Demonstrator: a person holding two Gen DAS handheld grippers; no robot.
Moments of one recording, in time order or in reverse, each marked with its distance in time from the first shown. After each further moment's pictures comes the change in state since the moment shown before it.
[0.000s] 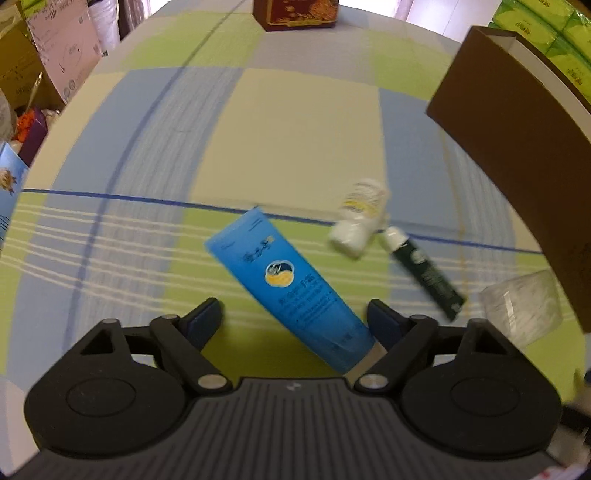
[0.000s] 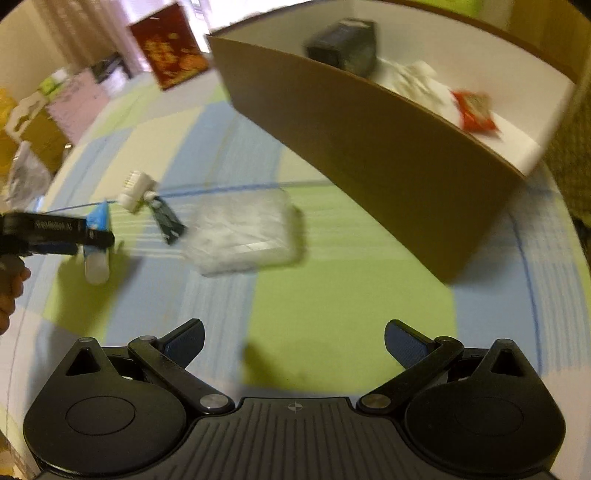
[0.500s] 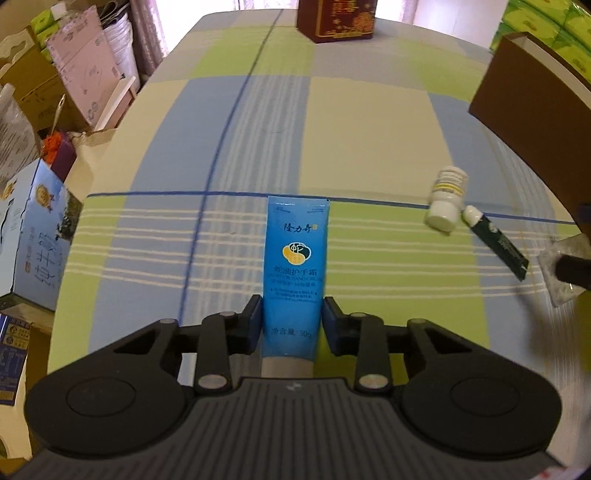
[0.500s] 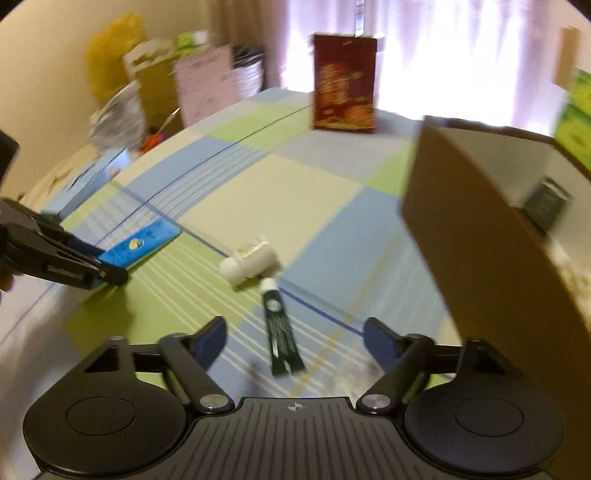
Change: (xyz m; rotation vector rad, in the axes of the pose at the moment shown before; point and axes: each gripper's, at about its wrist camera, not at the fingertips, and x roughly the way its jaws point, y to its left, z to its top) left arm -0.020 0.061 -0.017 0.061 -0.046 0.069; right arm 0.080 0.101 0.068 -0.478 -0.092 0.127
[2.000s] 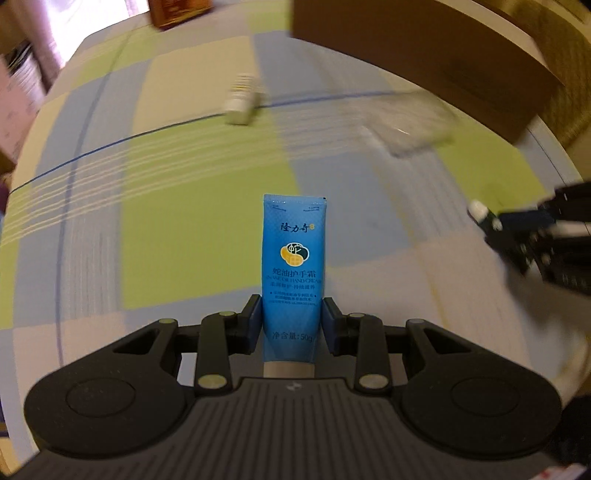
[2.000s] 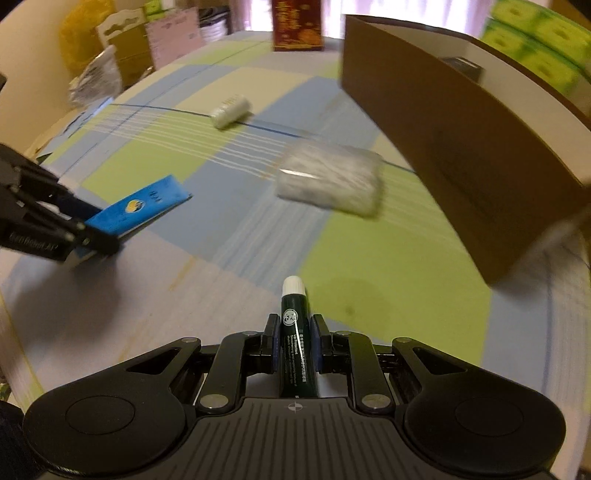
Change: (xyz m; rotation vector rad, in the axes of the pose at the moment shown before) left arm -0.050 -0.109 -0.094 0.302 0.052 -0.159; right arm -0.107 0.000 -0.156 0.146 0.112 -0.113
